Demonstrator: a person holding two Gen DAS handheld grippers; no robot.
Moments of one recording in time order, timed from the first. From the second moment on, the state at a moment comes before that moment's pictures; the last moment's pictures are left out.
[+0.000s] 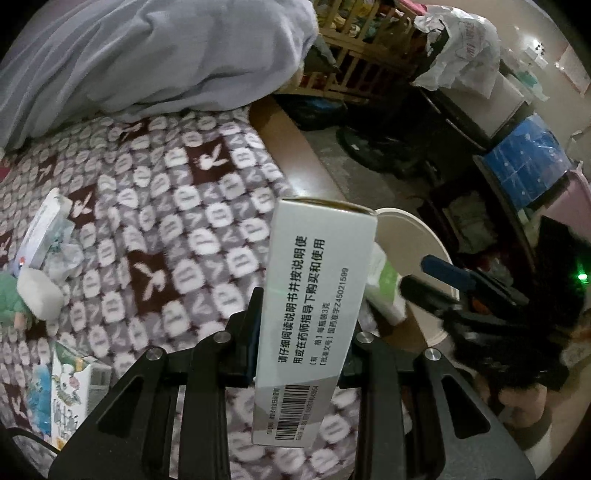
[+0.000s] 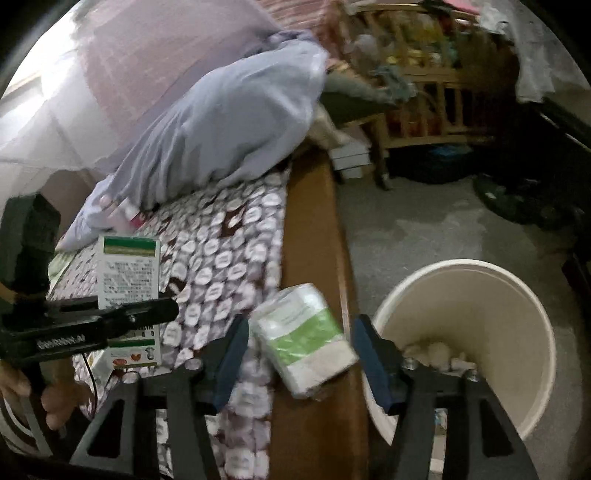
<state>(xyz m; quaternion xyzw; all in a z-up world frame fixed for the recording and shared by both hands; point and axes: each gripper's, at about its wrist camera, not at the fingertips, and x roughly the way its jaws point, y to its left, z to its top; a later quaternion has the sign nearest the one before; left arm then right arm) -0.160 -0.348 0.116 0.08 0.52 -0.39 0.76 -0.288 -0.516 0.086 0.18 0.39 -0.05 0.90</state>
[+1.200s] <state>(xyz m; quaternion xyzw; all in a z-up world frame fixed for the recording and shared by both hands) -0.181 -0.402 0.120 0.06 0.53 -0.44 0.72 -0.306 -0.531 0.083 0.10 0.42 -0.10 0.90</state>
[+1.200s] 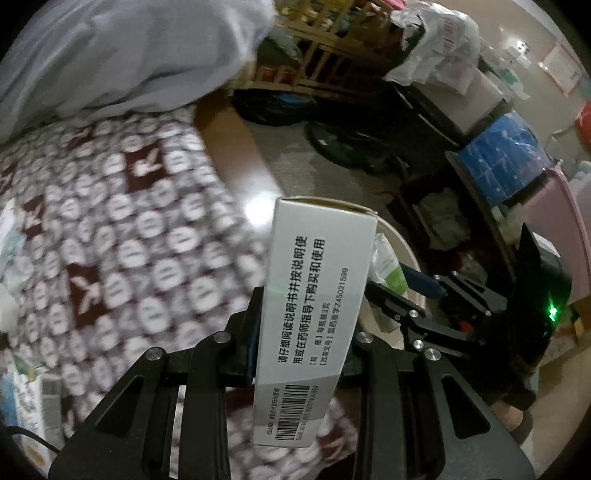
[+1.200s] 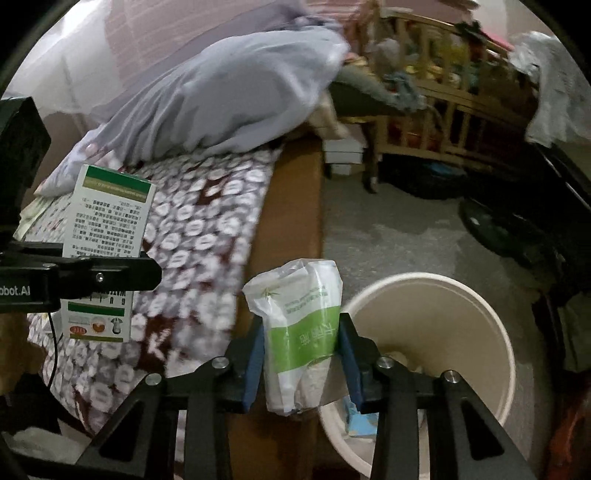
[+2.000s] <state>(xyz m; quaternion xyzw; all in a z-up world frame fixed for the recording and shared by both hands) -0.218 -0.499 0.116 0.02 0.54 -0.52 0.66 -0.376 -0.621 0.064 0.19 0.41 -0.23 0.86</state>
